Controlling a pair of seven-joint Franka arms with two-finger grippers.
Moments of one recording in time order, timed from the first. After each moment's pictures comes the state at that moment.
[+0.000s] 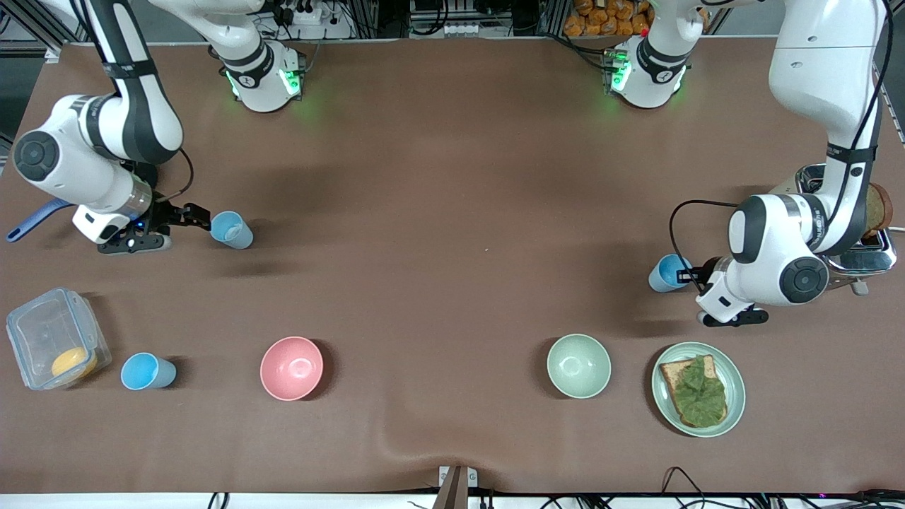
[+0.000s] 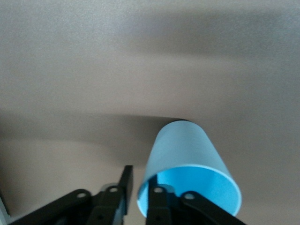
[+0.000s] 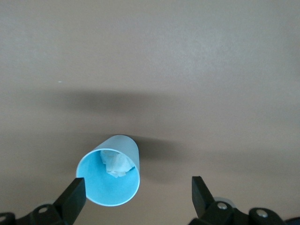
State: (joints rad) left arm -0.07 0.53 0.04 -1.79 0.00 2.02 -0.08; right arm -0.08 0.04 -0.04 -2.38 0.03 2.33 -0.22
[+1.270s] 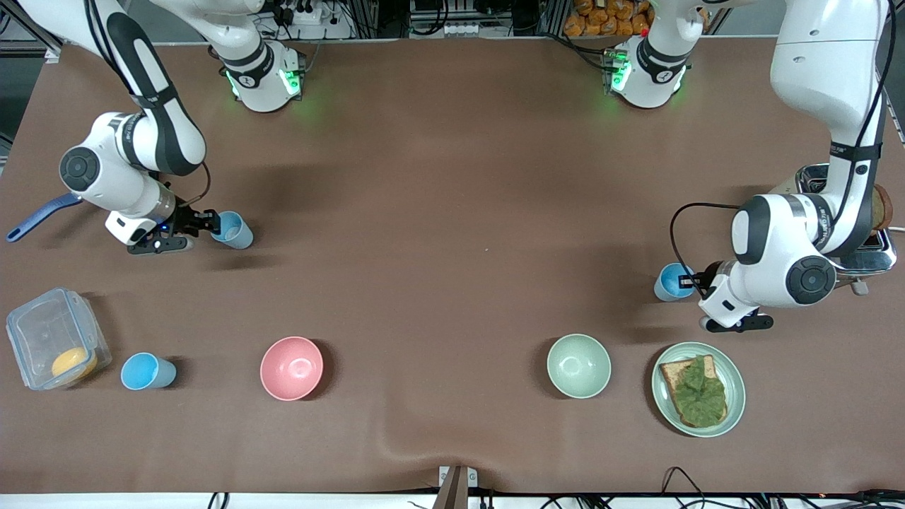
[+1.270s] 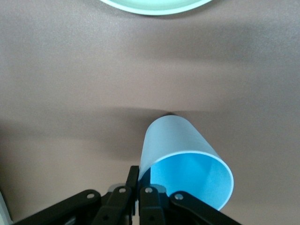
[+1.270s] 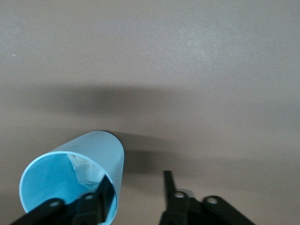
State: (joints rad) left arm -0.07 0.53 0.04 -1.76 -0.01 2.02 -0.08; right arm -0.11 0.14 -0.03 -2.46 0.02 2.50 -0.26
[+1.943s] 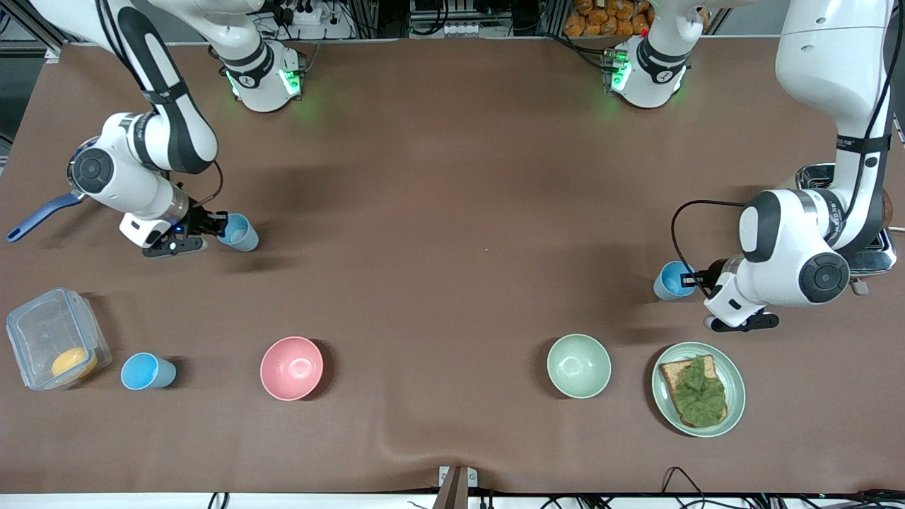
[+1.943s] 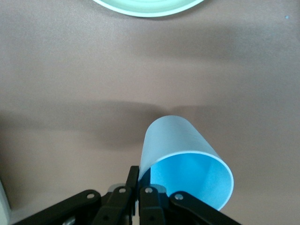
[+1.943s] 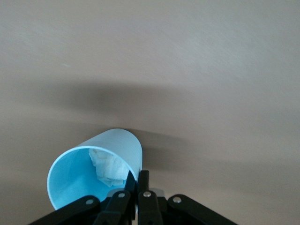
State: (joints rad) left arm -0.07 0.50 0.04 -1.73 -0.04 1.95 -0.08; right arm -0.02 0.13 -0.01 -2.41 0.09 2.44 -0.26
